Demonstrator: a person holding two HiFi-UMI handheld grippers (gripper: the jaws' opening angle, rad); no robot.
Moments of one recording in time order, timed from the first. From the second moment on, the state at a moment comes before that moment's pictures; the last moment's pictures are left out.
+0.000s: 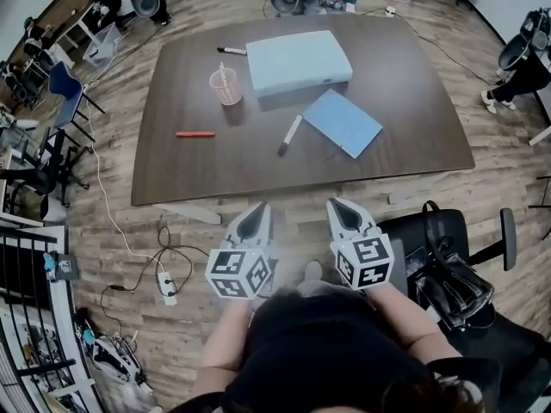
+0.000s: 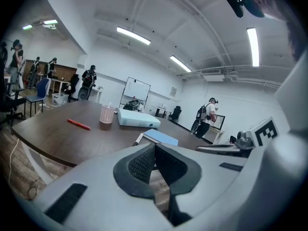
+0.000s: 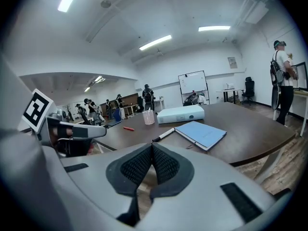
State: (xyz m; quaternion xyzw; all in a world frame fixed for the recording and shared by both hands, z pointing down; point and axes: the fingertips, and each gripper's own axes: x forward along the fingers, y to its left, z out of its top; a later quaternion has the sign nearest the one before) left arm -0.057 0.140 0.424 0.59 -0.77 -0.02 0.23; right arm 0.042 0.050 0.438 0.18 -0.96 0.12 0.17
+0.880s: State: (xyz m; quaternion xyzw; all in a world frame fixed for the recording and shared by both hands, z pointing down) left arm -0.186 0.042 0.410 0.60 -0.78 0.02 0.20; right arm -0.048 -0.025 0.445 0.17 -0.96 0.12 0.19
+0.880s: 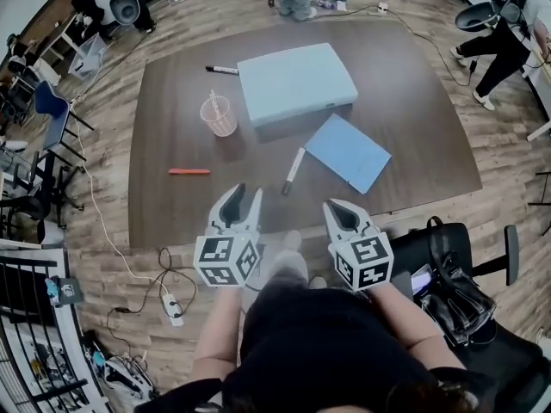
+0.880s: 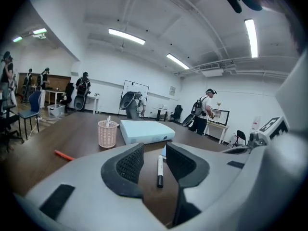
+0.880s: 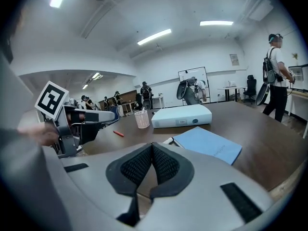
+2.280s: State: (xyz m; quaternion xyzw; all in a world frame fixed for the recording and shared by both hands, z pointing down) left arm -0.434 -0.099 0.438 0.56 -0.80 0.10 0.22; right arm -0.221 -0.106 0.479 0.16 -0.94 0.12 0.27
